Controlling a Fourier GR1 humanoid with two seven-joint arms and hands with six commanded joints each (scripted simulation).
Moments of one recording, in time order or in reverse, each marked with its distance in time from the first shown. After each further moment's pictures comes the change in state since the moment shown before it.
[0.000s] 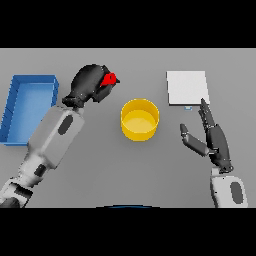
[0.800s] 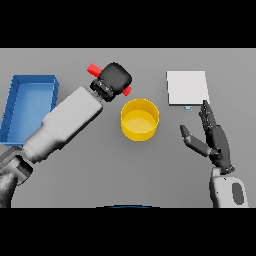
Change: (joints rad) left arm -0.311 0.050 -0.377 0.178 -0.357 -0.446 -0.023; right arm 0.009 0.024 -0.026 -0.003 -0.074 0.020 0.031
